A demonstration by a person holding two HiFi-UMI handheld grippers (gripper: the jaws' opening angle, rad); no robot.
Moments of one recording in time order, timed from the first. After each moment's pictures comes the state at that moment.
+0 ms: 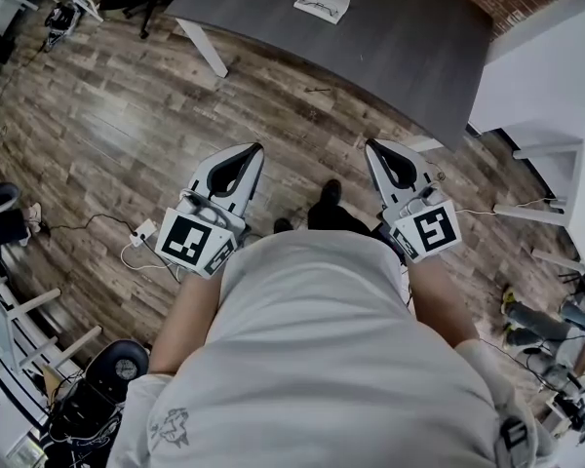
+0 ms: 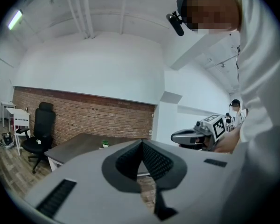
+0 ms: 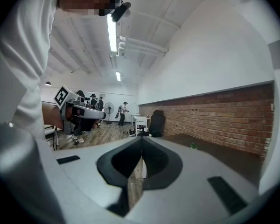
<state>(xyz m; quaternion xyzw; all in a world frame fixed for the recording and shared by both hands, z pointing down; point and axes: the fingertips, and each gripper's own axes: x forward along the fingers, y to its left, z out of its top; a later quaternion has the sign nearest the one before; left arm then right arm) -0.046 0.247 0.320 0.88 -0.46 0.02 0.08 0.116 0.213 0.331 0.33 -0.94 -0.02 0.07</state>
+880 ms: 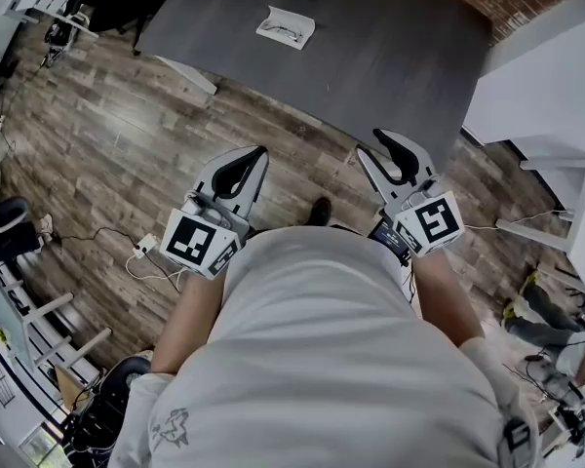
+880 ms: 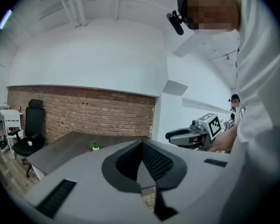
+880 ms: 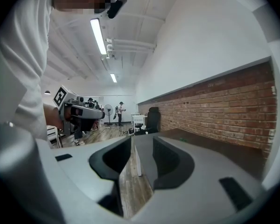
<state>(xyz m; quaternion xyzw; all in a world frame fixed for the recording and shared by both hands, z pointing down) 0.087 0.093 0.331 0.88 -0.45 0.06 0.10 0.240 0.051 0.356 0.32 -0.95 0.03 0.07</state>
